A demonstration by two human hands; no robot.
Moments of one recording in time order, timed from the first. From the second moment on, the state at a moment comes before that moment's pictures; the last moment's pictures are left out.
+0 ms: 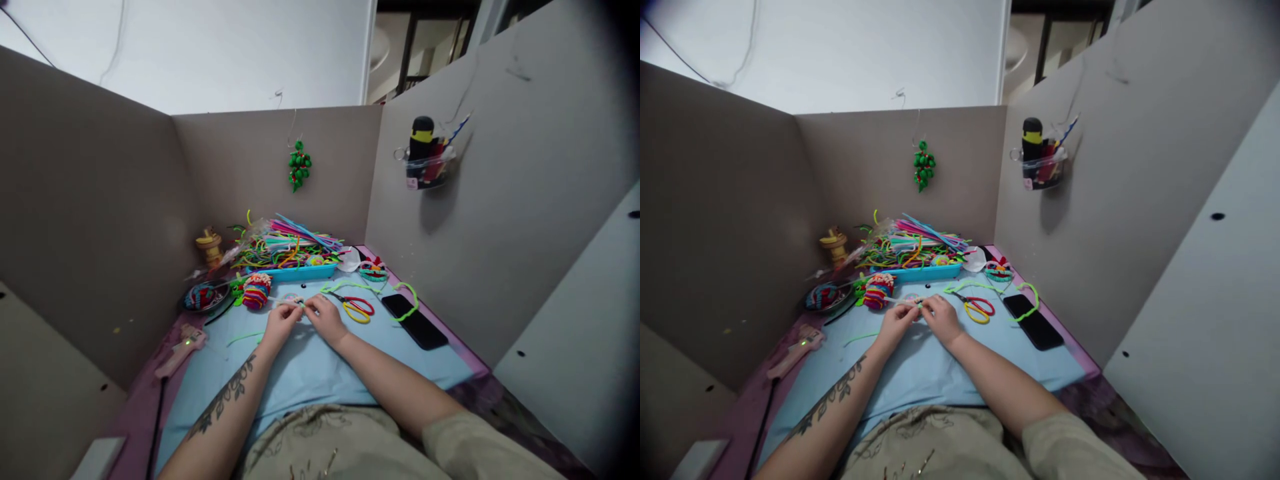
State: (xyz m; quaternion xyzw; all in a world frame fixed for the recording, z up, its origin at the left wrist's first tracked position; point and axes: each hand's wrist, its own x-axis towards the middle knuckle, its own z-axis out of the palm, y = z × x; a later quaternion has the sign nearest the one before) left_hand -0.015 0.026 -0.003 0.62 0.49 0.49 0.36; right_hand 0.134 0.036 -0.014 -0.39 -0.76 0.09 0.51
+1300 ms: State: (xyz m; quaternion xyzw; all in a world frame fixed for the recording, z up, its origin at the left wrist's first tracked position) left_hand -0.021 0.034 -0.011 0.67 0.44 0.52 0.28; right_hand 0.132 0.042 -0.016 -0.37 -0.69 0.33 0.53
